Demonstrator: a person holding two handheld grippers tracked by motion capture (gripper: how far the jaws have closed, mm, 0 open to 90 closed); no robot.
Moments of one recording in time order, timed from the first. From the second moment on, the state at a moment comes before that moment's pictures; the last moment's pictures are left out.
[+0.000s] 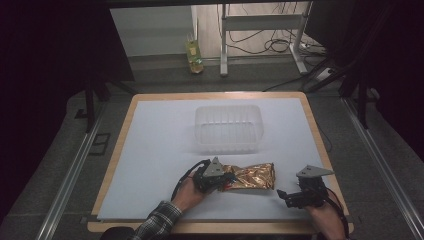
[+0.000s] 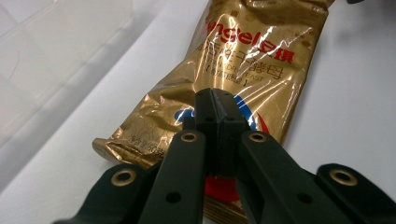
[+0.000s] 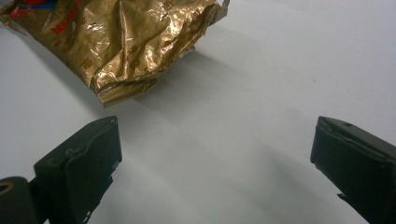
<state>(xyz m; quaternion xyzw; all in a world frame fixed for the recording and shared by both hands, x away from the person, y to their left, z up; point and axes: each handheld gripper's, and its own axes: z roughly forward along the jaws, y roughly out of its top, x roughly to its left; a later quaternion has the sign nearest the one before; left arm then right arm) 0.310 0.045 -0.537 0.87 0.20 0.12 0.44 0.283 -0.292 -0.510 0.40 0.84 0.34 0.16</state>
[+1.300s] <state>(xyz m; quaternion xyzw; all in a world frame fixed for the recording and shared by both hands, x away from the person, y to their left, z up) 0.306 0.058 -0.541 0.86 0.24 0.09 0.45 0.317 -0.242 -0.510 0.39 0.84 0.39 0.00</state>
